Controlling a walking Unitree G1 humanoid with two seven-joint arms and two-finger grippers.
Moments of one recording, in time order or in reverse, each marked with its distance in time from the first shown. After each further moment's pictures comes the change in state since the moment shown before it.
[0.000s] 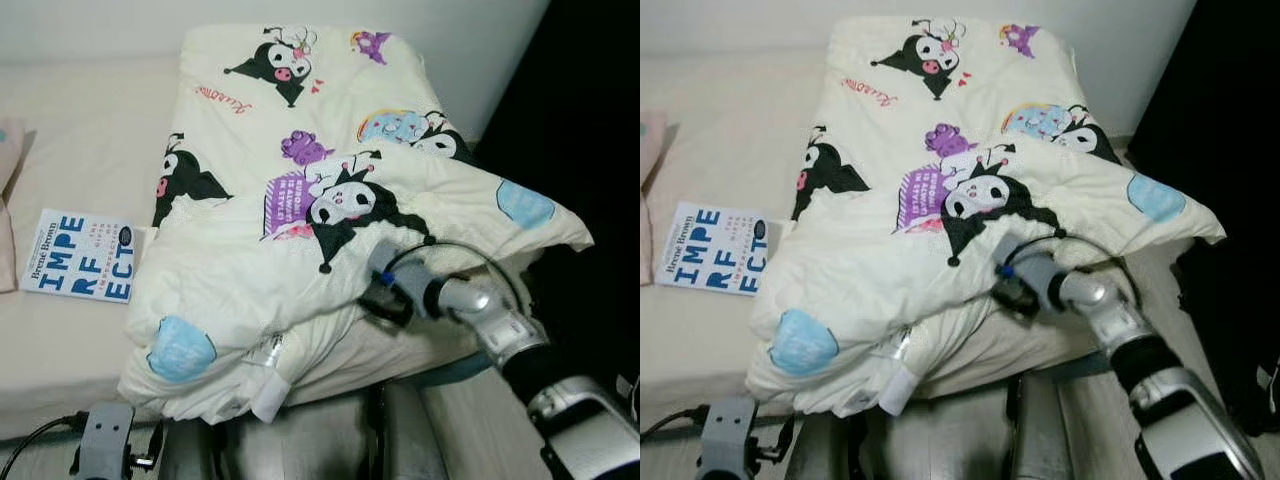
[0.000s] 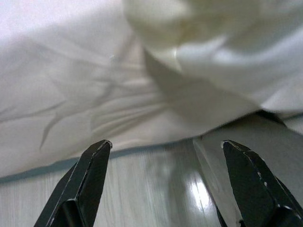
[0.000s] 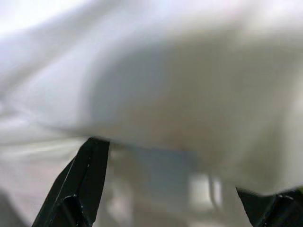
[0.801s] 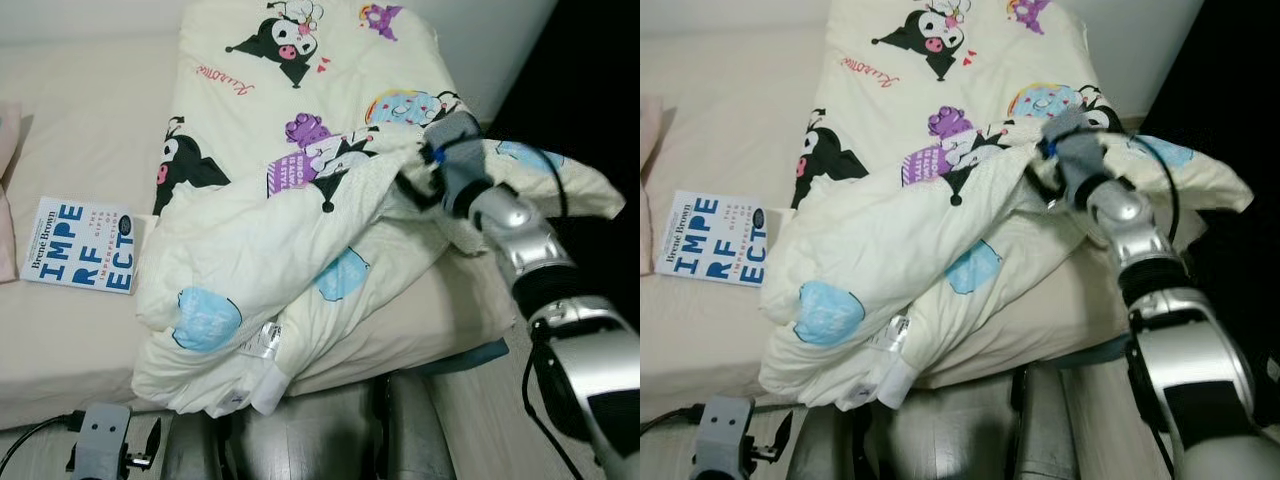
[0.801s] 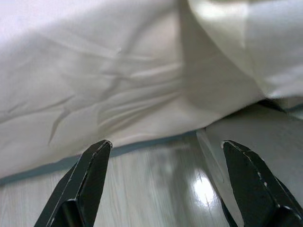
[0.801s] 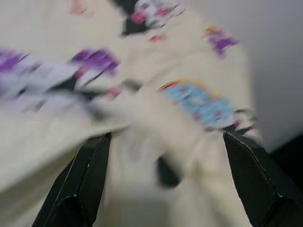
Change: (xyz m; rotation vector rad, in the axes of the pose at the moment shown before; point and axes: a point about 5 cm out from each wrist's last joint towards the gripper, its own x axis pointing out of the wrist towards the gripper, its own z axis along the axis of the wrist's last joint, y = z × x) left arm -0.007 0.005 0.003 0.023 -0.032 -0.018; right arm -0.027 -0.096 0.074 0.089 -0.291 -0.591
